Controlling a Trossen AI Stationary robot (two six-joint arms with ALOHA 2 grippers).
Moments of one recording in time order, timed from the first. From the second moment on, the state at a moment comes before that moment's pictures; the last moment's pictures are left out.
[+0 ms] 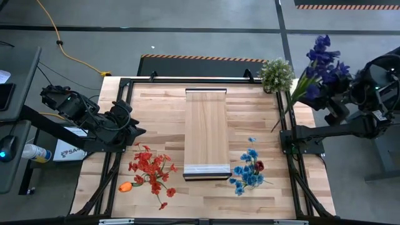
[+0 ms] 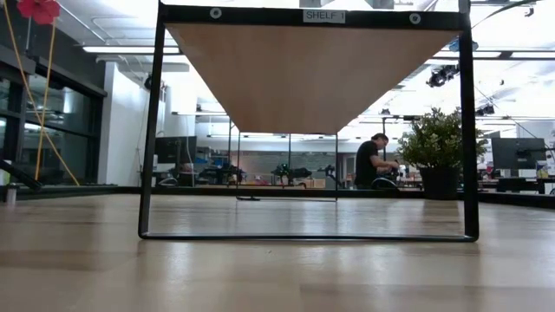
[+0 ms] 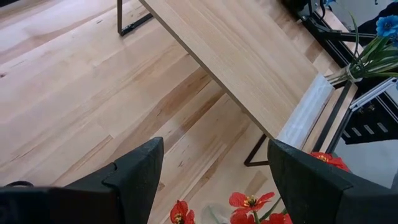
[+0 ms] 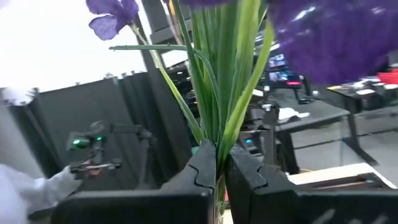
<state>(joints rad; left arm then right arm) -0.55 1.01 1.46 -1.44 -0.53 -1.26 -0.12 0.68 1.36 -0.47 -0.29 0.36</state>
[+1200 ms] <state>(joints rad) -0.55 1.01 1.46 -1.44 -0.53 -1.29 0.43 0.83 1.36 -0.21 -0.16 0.26</state>
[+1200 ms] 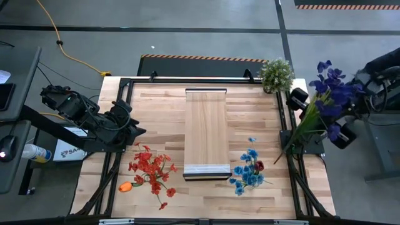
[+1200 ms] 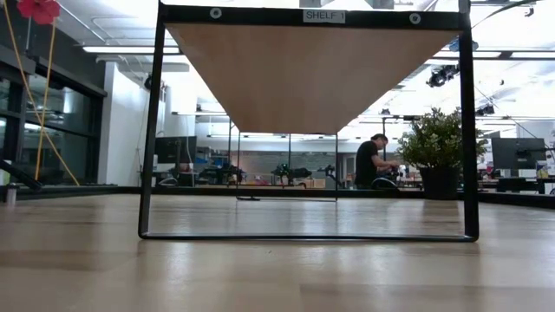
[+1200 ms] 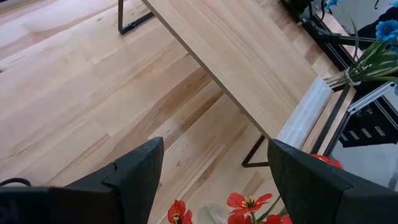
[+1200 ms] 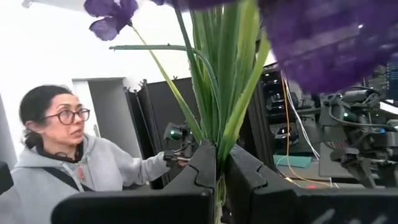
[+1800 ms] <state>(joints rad) -0.55 1.01 1.46 -1.44 -0.53 -1.29 1.00 1.04 1.50 -0.26 0.55 0.04</state>
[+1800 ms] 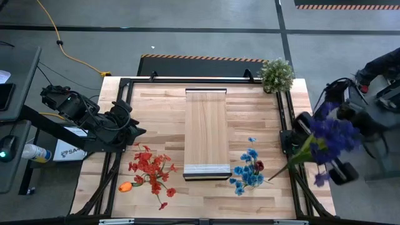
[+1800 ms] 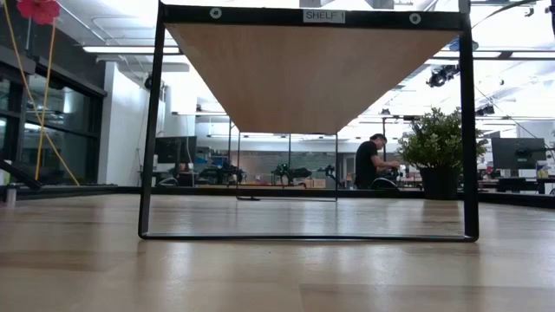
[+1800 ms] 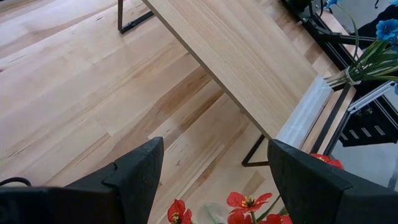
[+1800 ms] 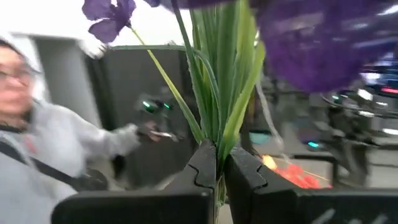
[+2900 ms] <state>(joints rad) -0.55 1.07 1.46 -1.44 -0.49 -1.29 1.48 1.61 2.00 -0.47 1.57 0.04</state>
